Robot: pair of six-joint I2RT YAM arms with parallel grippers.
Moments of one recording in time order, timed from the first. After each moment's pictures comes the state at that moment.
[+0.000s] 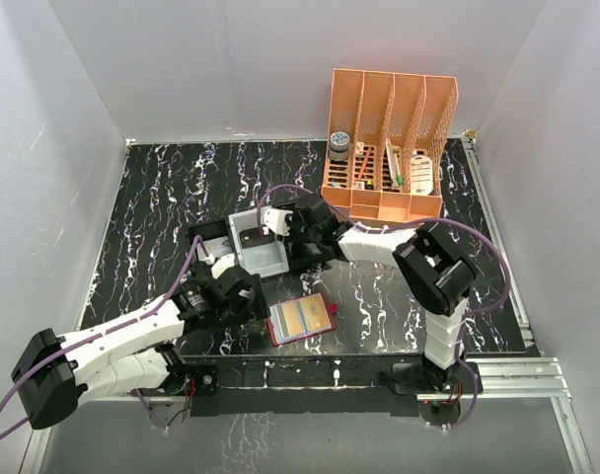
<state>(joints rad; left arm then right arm) -0.91 0.99 0.56 -0.65 -0.22 -1.06 0.72 1.91 1.14 0.18 -0.03 -0.86</state>
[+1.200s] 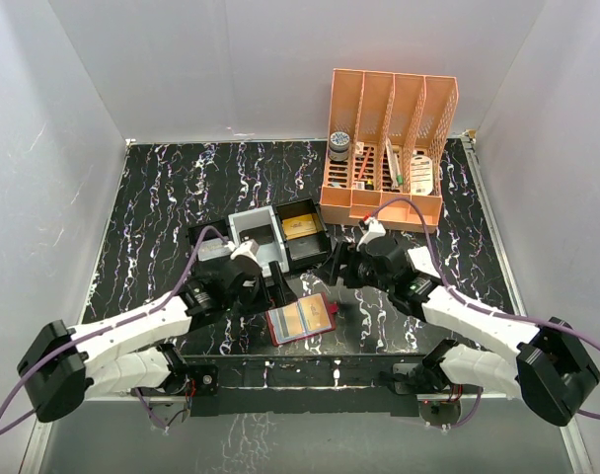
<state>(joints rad) -0.91 1.02 0.55 -0.30 -0.09 -1.02 0.69 1.07 0.53 0.05 -0.04 0.67</state>
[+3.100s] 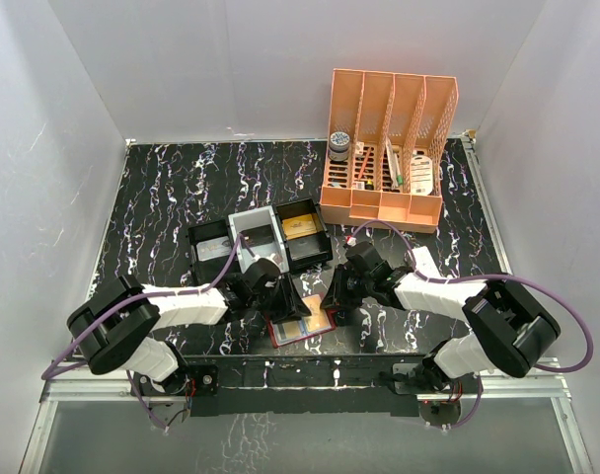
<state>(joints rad) -0.91 1.44 0.51 0.12 0.19 -1.14 0.69 1.39 0.53 -0.04 -0.29 0.84</state>
